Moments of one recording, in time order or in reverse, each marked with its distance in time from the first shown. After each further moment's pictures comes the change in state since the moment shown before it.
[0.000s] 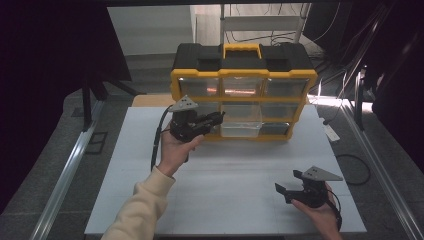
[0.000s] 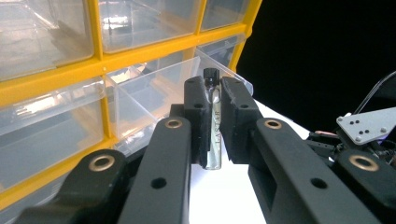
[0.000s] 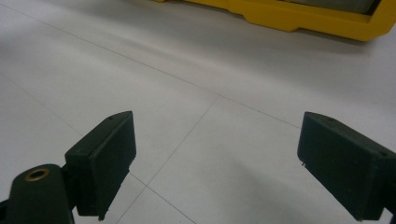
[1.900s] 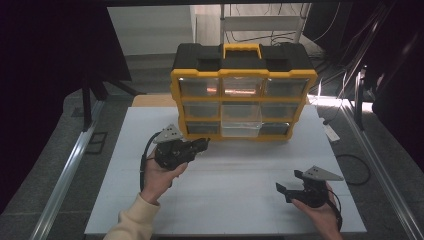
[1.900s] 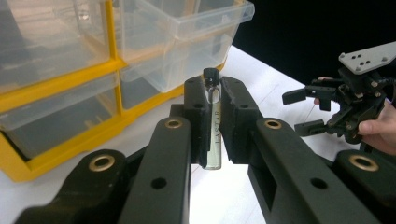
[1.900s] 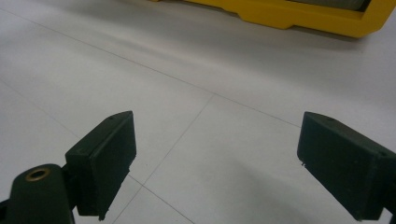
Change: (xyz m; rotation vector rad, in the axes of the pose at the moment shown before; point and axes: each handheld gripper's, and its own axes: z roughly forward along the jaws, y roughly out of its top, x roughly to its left) left arm -0.006 -0.063 -0.036 0.062 0.014 0.010; right arm -0.001 0.000 -0.001 0.007 -0.015 0.013
